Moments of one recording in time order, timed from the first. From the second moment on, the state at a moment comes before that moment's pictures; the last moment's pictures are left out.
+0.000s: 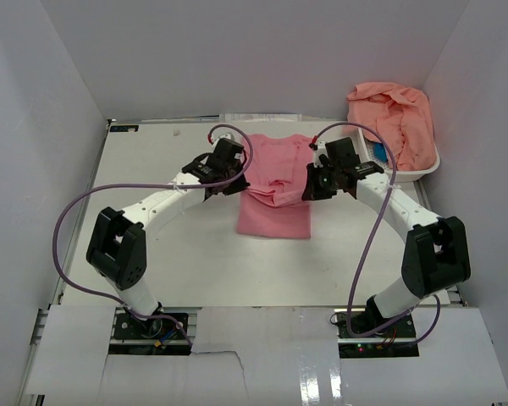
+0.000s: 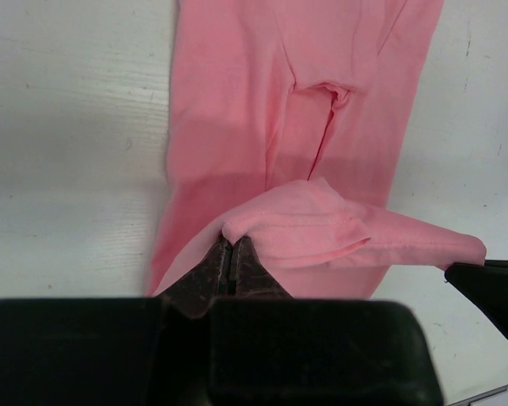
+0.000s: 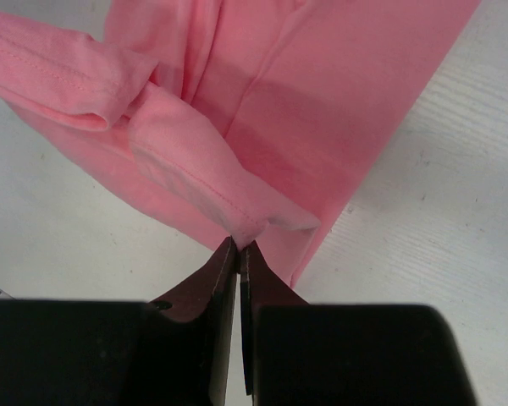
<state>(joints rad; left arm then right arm) -0.61 1.68 1.34 -0.47 -0.15 -0.75 0.38 1.54 1.16 -0.53 -0.31 0.17</state>
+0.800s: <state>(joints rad) -0.57 1.89 1.48 -0.43 -0.11 -0.71 0.34 1.70 1.27 -0.52 -0.28 0.17</state>
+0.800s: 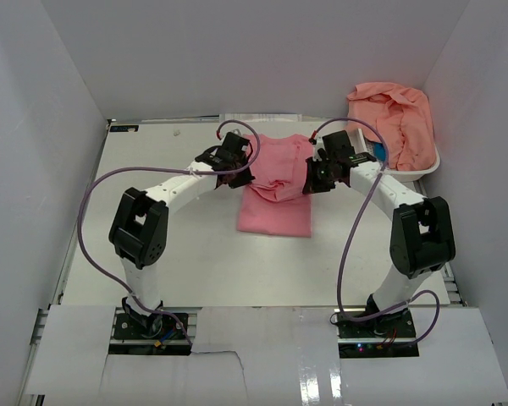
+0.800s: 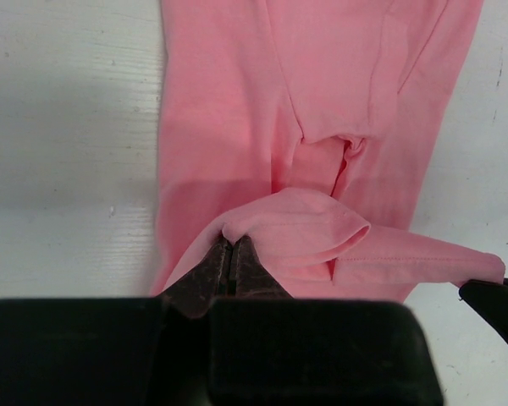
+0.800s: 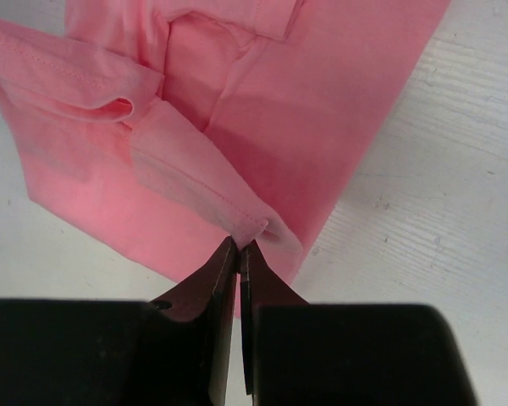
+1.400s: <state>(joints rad) -0.54 1.96 1.50 -0.41 -0.09 -0.71 0.33 1.79 1.31 -0.48 -0.27 0.18</state>
